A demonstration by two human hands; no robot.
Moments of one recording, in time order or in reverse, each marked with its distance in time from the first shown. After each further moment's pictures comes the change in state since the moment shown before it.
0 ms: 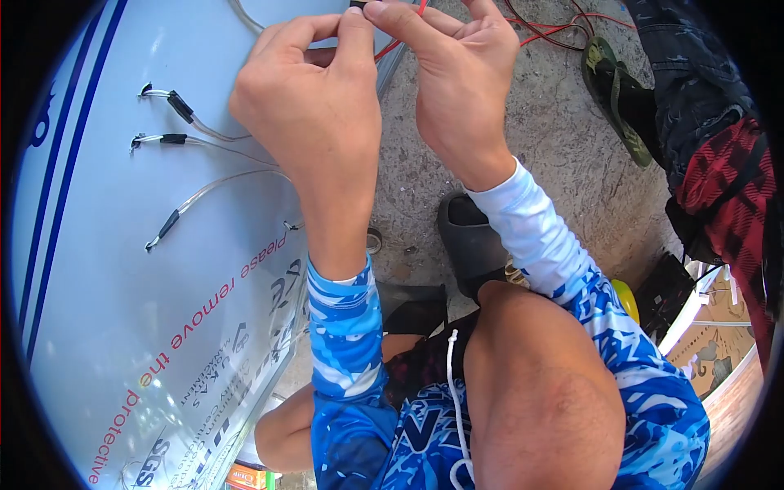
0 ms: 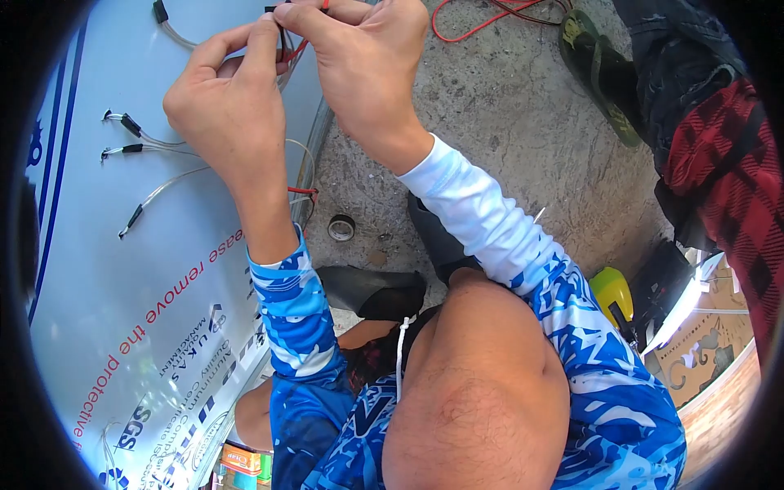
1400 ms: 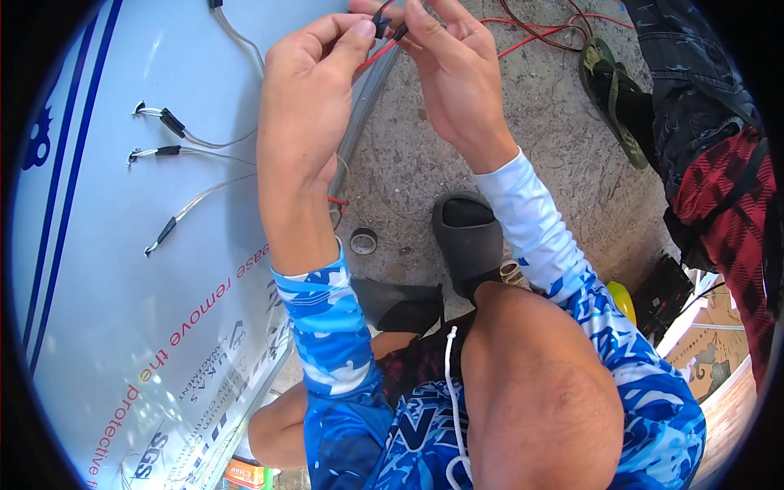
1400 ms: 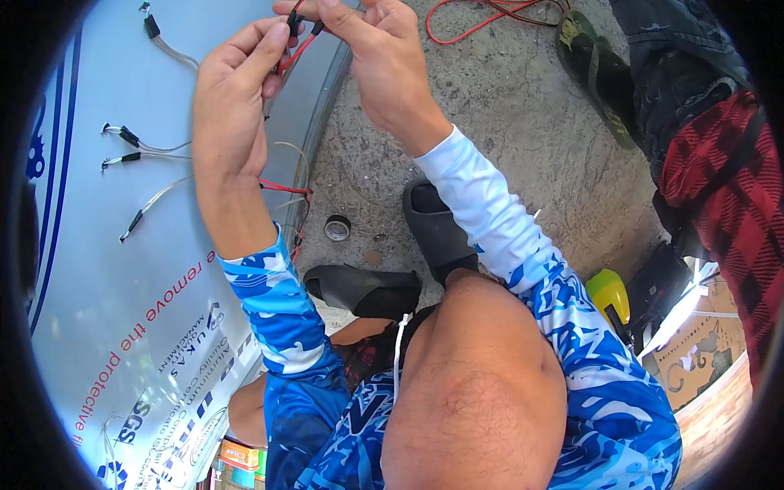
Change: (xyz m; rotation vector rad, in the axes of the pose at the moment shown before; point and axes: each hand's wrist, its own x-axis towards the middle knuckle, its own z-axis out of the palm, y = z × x) left_hand 0.017 -0.013 -0.018 -0.411 -0.568 -0.327; right_hand 0.015 0.017 -0.029 0.190 -0.250 0.147
